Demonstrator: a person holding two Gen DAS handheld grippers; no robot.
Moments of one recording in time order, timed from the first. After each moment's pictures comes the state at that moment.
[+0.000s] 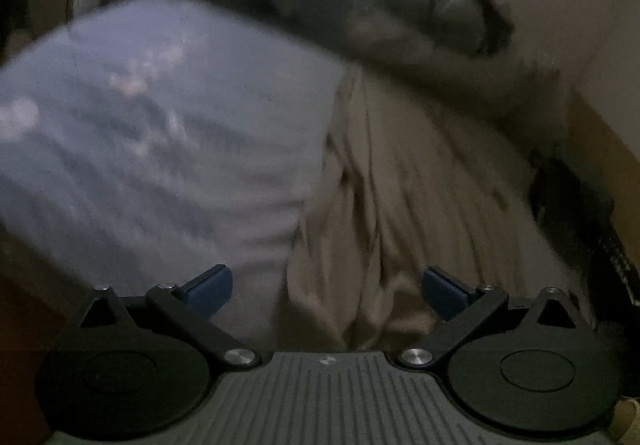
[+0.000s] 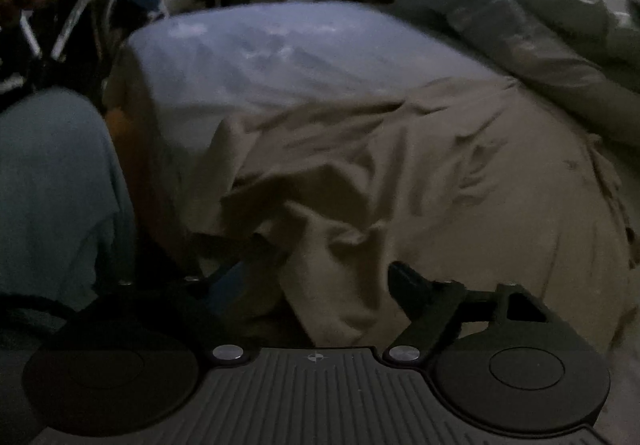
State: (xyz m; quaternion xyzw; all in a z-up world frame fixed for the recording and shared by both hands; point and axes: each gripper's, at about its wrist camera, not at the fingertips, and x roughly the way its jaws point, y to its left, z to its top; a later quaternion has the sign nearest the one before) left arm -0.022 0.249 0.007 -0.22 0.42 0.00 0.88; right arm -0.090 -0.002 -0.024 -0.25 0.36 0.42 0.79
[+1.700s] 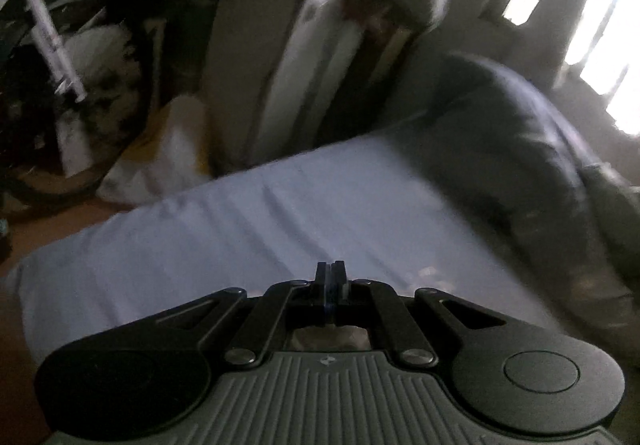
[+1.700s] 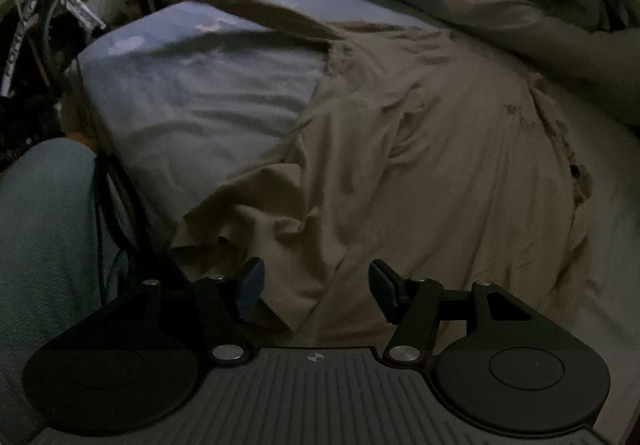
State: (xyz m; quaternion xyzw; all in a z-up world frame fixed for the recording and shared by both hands) left arm 0.122 0.586 0.043 -0.31 0.29 0.32 0.85; right arm -0.080 -0.030 0.023 -0.20 0.44 0.33 0.81
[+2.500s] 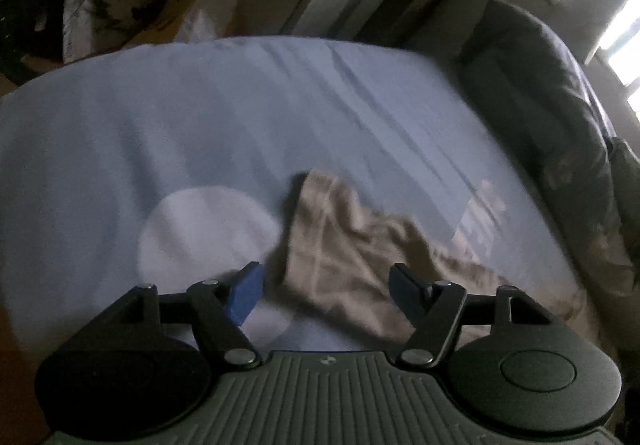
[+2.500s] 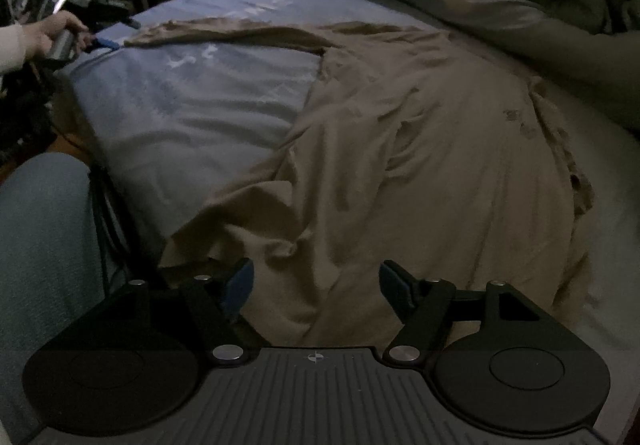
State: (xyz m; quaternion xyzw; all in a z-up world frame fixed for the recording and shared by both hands) left arm 0.053 0.605 -0.079 -0.40 0.32 0.26 0.82; right arm -0.064 -0.016 0.025 -0.20 0.44 0.32 0.81
